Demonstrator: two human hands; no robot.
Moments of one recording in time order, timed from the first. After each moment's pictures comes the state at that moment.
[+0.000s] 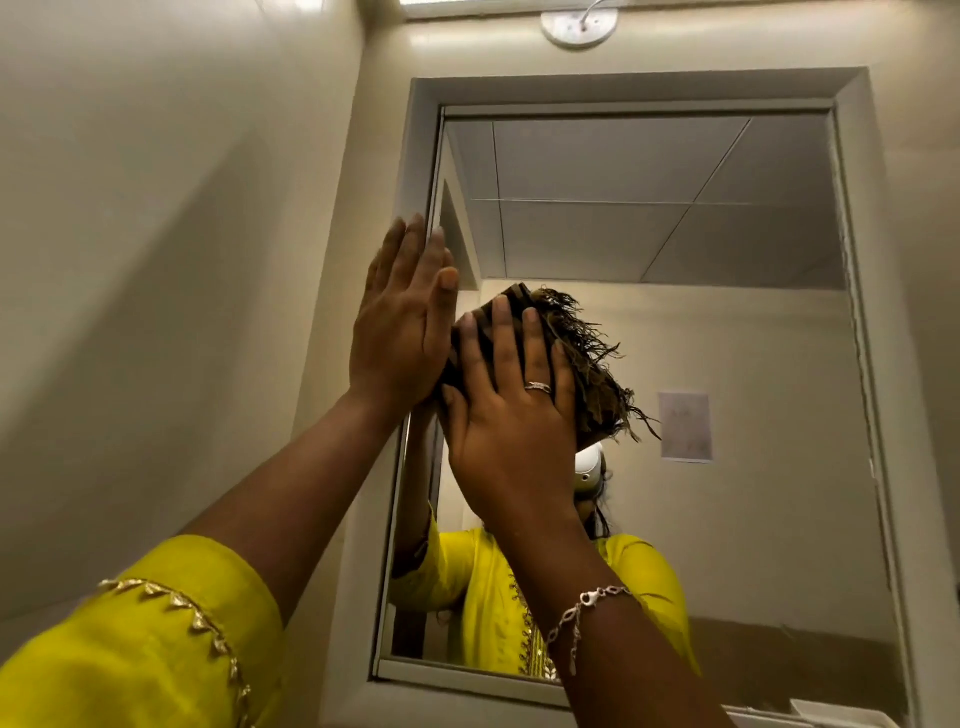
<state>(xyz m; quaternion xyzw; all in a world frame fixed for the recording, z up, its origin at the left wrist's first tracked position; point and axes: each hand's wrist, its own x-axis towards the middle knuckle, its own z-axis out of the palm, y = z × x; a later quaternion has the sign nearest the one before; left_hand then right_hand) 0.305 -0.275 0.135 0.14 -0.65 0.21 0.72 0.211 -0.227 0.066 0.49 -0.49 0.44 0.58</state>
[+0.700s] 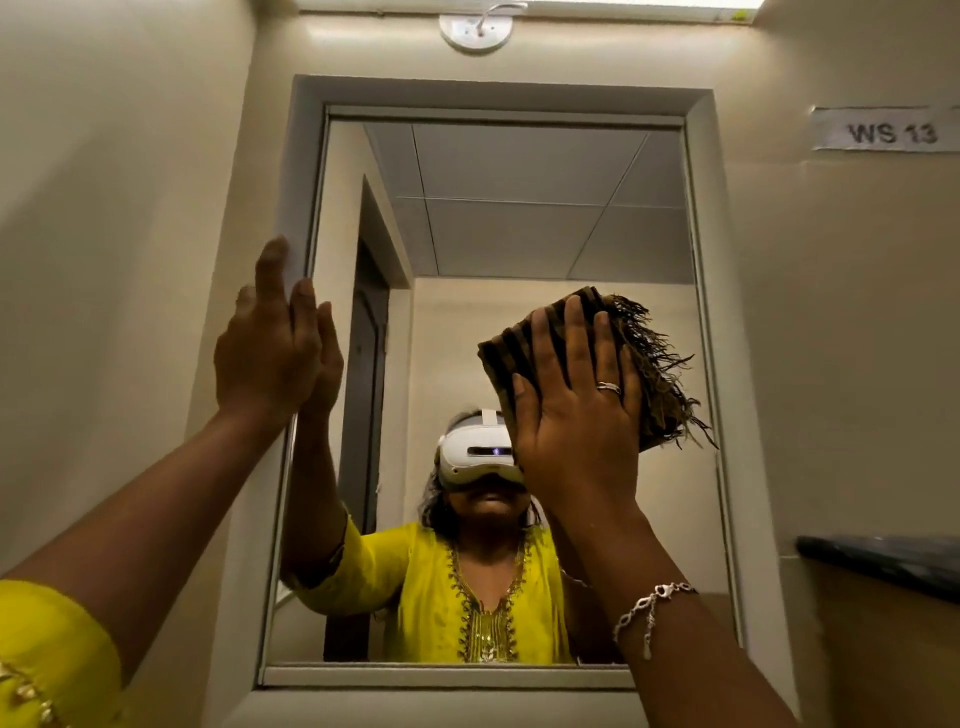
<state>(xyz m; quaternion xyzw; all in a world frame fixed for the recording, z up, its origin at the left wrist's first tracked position) 0.305 -0.269 0.124 0.24 -0.59 0.16 0.75 0.102 -0.166 0.068 0.41 -0.55 0.44 0.58</state>
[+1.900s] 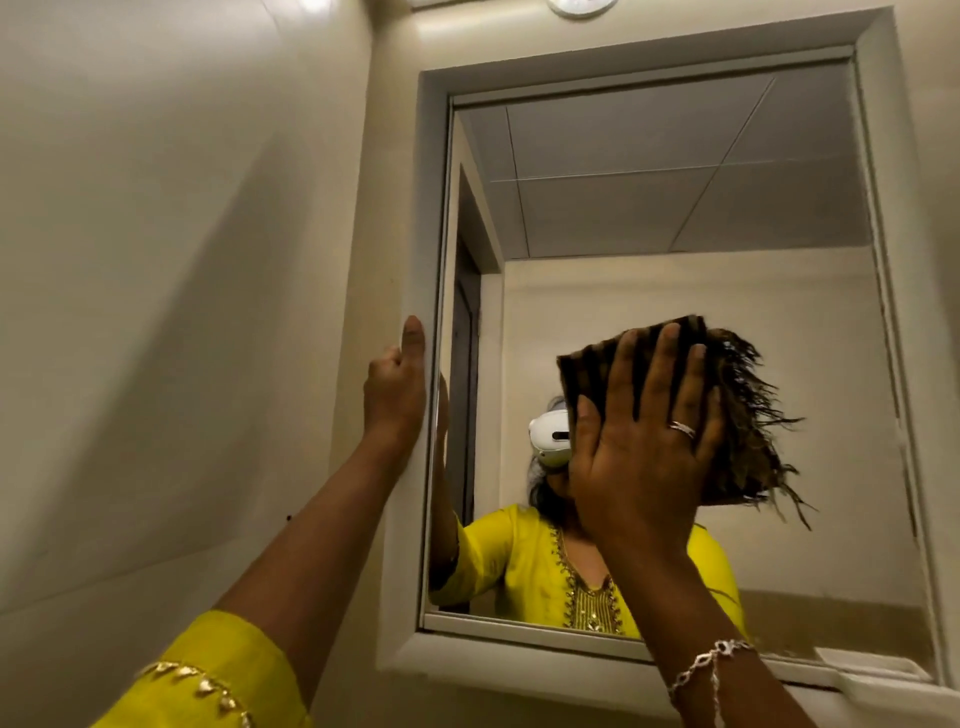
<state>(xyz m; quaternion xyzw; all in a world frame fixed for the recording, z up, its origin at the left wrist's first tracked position) 0.318 -0.275 0.081 0.22 -0.61 -0.20 0.73 0.163 -0.193 0.027 0.36 -0.59 0.48 0.54</state>
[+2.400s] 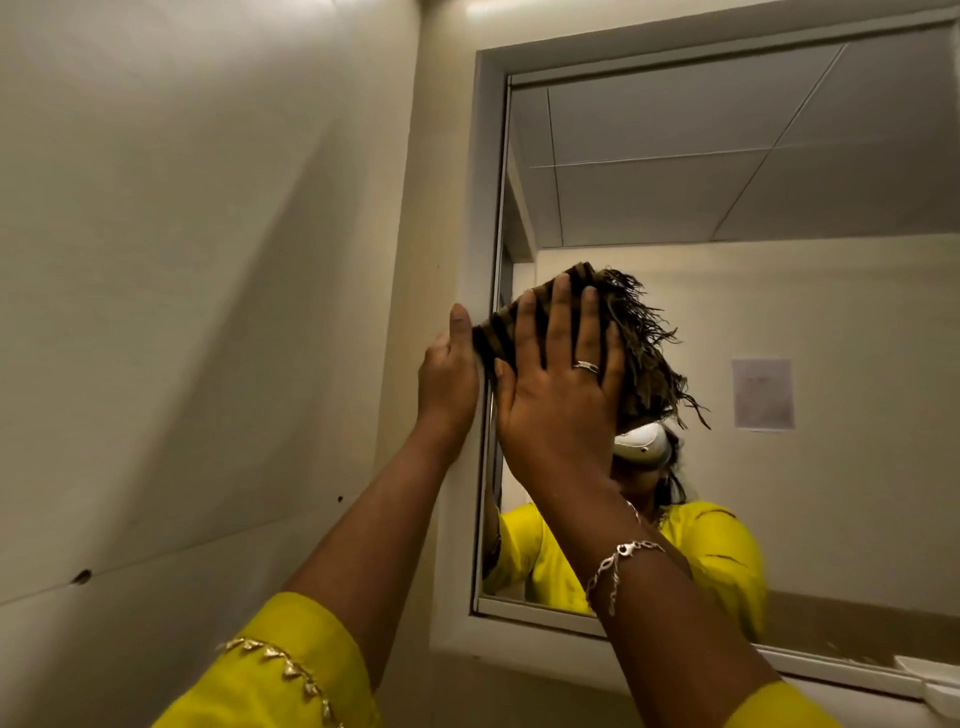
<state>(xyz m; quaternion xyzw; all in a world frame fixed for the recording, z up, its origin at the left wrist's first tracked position) 0.320 -0.271 0.080 0.18 -0.63 -0.22 0.73 0.239 -0.238 0.055 0.46 -0.55 0.43 0.55</state>
